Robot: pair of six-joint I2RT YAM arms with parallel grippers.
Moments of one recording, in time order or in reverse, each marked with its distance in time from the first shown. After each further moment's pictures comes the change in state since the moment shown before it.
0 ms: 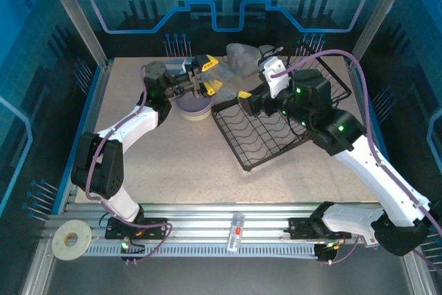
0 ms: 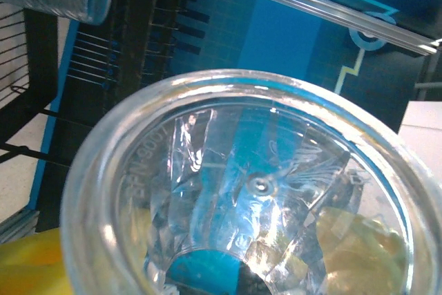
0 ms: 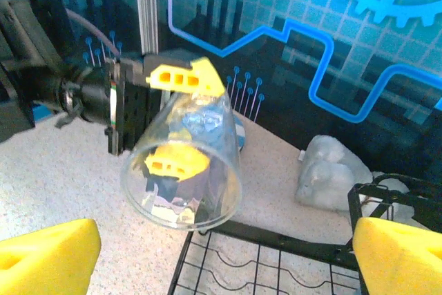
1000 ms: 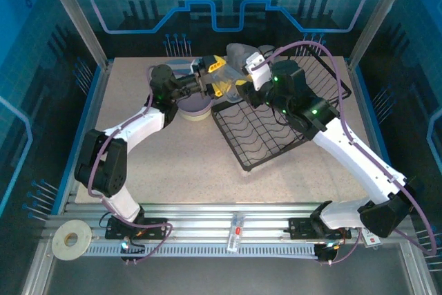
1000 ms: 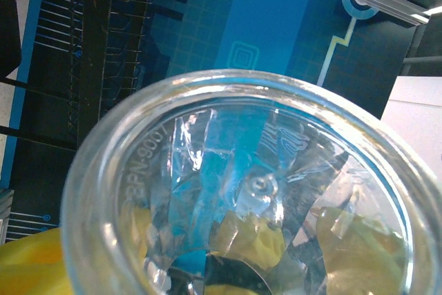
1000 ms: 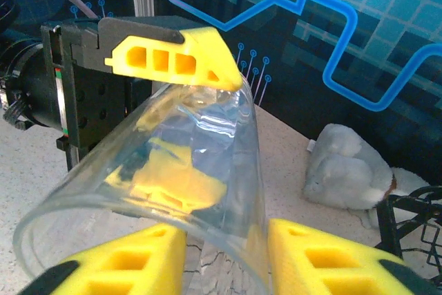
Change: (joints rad) left arm -0.064 0.029 0.001 0.127 -0.002 -0.092; right arm -0.032 0.165 0.015 0.089 -0.037 -0.016
